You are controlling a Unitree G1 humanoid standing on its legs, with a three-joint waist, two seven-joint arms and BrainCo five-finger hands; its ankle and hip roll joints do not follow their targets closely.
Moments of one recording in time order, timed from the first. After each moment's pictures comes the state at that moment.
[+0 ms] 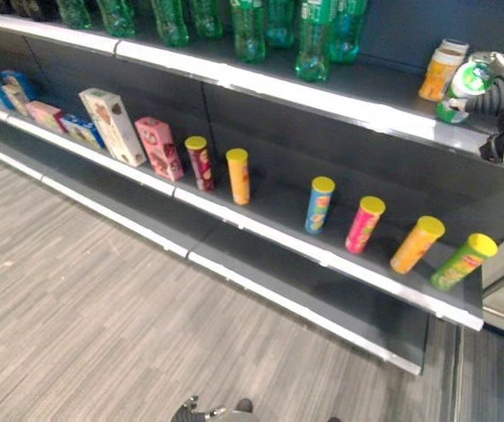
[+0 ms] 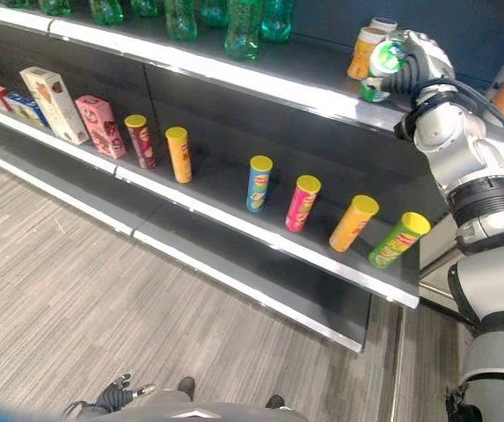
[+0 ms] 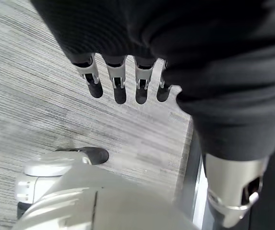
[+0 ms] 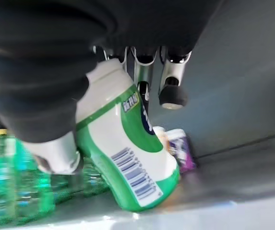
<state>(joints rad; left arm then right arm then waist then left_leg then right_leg) 0.10 0.28 -0.23 1.11 -0.15 -0.12 0.07 -1.16 -0.94 0.58 0.90 -0.06 -0.13 -0.16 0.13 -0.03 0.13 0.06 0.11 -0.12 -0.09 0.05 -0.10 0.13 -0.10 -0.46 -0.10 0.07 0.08</state>
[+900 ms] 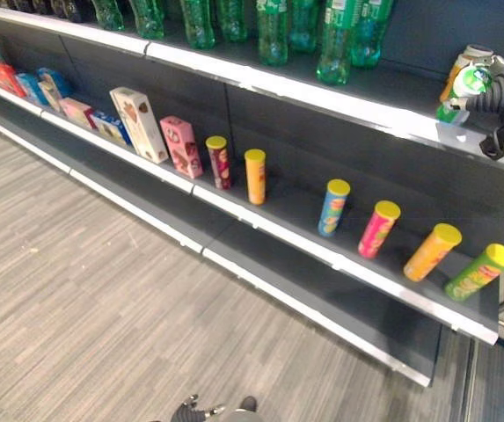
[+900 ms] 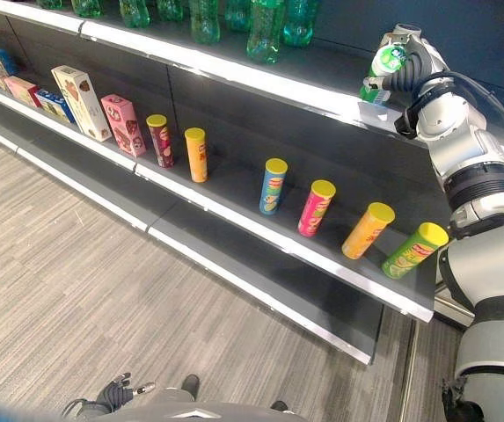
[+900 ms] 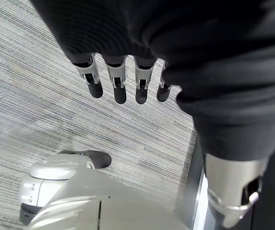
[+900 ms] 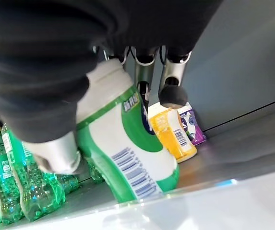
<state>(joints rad) 0.08 0.28 -0.24 1.13 -0.15 -0.12 0.07 -1.24 -0.90 0.66 0.96 0.05 -0.13 -0.07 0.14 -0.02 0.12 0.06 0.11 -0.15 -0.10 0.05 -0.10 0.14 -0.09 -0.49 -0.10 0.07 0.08</state>
